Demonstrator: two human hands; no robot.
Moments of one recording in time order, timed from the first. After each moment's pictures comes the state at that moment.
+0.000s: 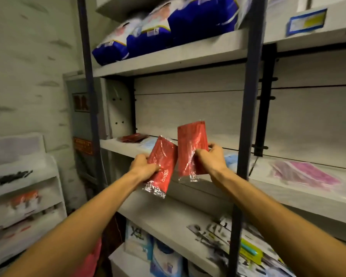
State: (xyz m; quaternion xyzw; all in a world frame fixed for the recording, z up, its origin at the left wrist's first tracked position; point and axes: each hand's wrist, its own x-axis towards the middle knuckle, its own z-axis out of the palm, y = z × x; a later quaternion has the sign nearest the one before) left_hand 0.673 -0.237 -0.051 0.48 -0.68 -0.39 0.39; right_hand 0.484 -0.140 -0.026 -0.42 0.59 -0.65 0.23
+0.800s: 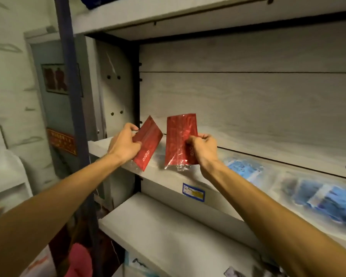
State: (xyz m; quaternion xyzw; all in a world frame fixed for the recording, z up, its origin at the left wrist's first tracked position) left_hand 0.728 -0.632 -0.037 0.45 -0.78 -0.18 0.40; right_hand 0.531 -0.510 -0.033 -0.35 0.58 -0.69 0.26
